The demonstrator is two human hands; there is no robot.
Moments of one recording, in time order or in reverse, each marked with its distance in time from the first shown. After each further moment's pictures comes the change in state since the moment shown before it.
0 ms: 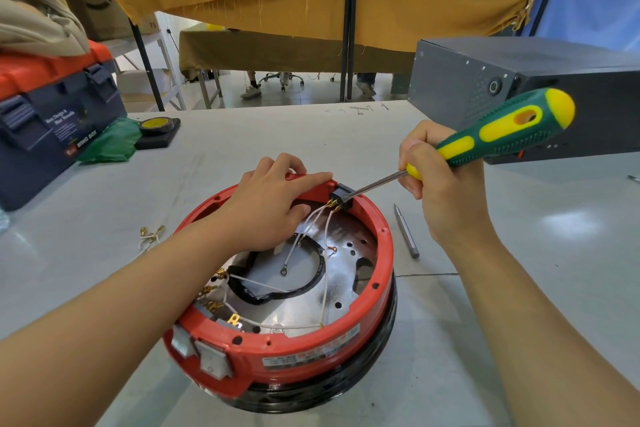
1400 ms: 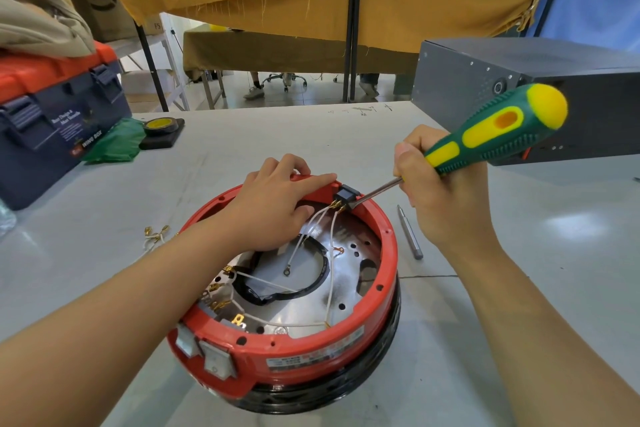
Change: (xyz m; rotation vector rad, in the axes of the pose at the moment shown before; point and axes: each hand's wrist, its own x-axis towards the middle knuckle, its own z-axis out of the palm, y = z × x) left_hand 0.000 0.002 -0.002 0.004 -0.023 -0.009; right_hand -0.007 -0.004 0.004 -0.160 -0.039 -0.156
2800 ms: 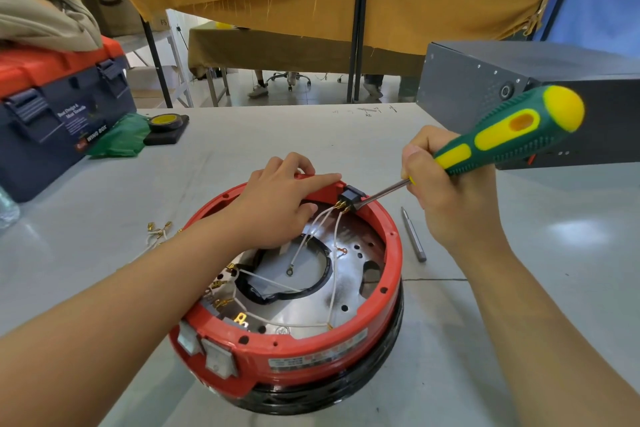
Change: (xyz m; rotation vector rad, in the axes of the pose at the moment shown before) left_hand 0.000 0.003 -0.003 -0.029 -0.012 -0.018; right_hand 0.003 -0.003 -0.002 -0.009 -0.038 0.006
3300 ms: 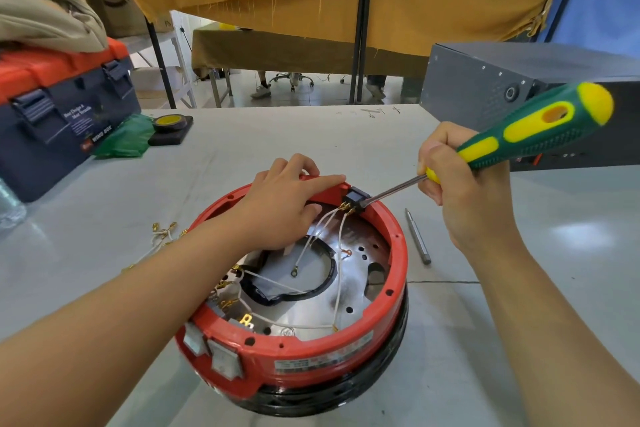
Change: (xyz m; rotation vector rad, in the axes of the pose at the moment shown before) left_hand -0.001 0.001 -0.002 -0.016 -0.007 -0.006; right_hand 0.005 0.006 -0.005 0.144 0.032 0.108
